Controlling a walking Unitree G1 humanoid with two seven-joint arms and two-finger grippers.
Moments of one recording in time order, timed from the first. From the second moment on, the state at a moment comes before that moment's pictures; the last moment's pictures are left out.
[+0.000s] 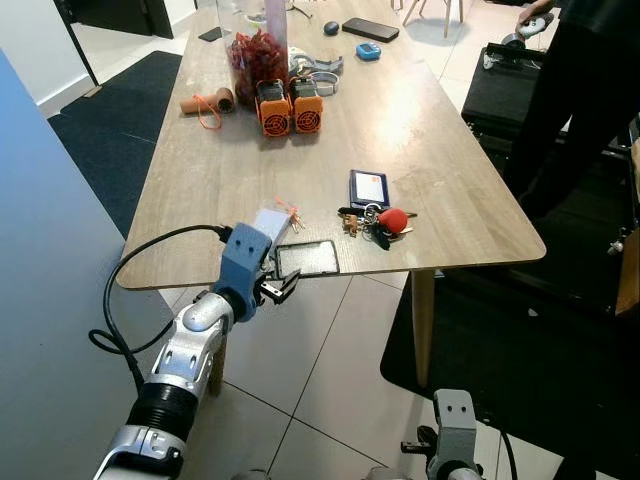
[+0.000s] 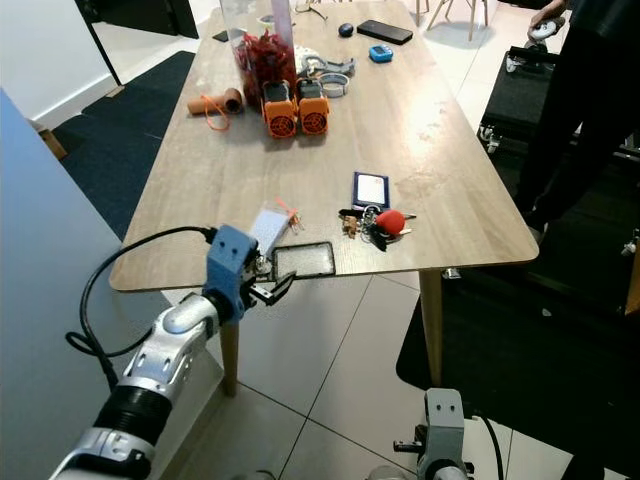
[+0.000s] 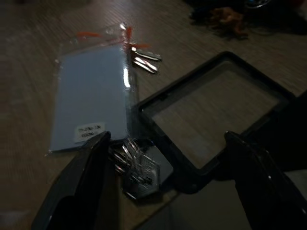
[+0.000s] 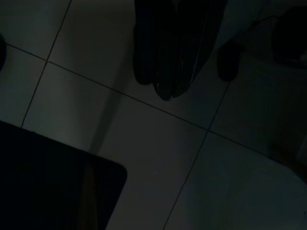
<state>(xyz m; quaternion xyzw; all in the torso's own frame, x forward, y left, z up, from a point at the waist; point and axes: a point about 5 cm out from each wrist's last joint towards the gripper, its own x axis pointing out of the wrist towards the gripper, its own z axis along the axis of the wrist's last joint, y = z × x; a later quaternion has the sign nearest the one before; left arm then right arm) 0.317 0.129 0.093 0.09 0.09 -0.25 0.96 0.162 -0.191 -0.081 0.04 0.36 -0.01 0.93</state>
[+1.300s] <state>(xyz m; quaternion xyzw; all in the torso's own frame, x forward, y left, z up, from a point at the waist) 0.326 0.125 0.124 0.03 0.05 -0.29 0.96 0.166 -0.191 -0.080 0.04 0.35 -0.01 0.94</state>
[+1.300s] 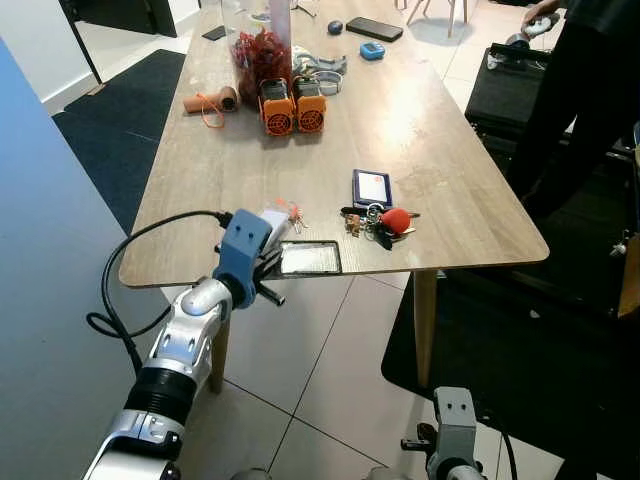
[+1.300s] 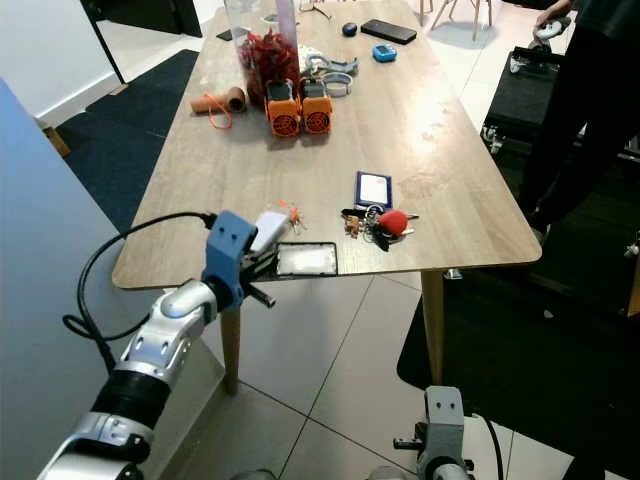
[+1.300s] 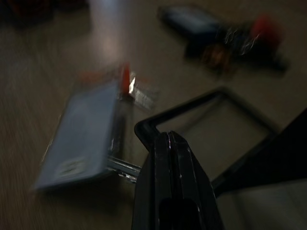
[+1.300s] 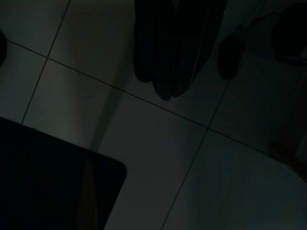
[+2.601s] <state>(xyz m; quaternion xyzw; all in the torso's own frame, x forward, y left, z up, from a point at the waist) 0.331 0.081 0.169 0.05 -0.02 -0.32 0.94 0.164 -0.192 -0.081 0.04 0.35 -0.02 0.93</state>
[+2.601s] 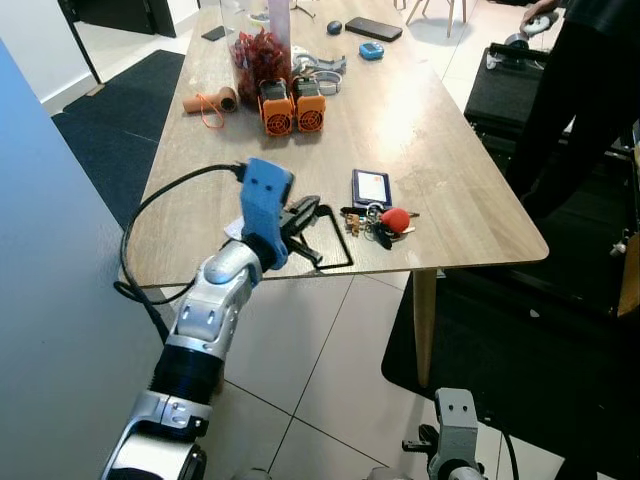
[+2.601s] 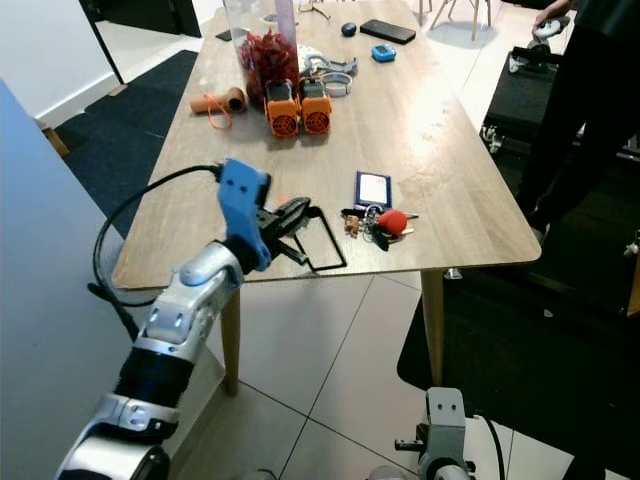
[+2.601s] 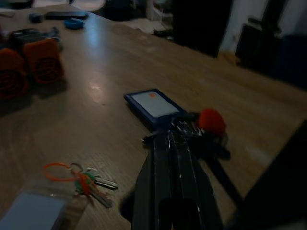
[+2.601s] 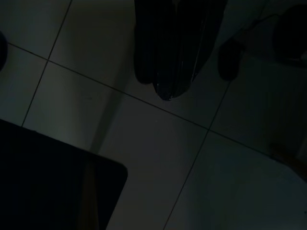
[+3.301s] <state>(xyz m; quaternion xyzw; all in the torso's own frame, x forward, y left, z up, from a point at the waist) 0.320 0.078 0.221 -0.10 -0.11 -0.40 0.90 0.163 -0.192 -0.081 0.04 0.35 -0.02 0.93</state>
